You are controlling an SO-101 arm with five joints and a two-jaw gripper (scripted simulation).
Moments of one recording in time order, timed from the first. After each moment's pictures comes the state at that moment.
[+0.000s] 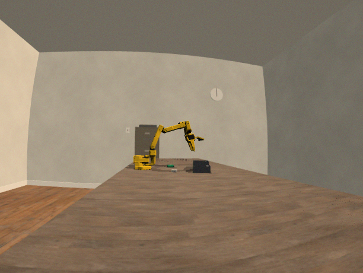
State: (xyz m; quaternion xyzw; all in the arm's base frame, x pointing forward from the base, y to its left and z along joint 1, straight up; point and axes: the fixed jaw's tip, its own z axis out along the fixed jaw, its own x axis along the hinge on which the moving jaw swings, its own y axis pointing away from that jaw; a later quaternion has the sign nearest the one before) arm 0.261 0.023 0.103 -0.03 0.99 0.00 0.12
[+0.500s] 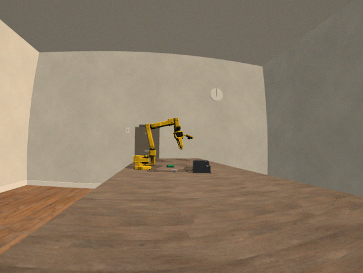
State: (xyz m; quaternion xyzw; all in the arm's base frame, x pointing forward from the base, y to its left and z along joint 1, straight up) arm 0.190 0.005 0.114 -0.01 1.00 0.00 0.09
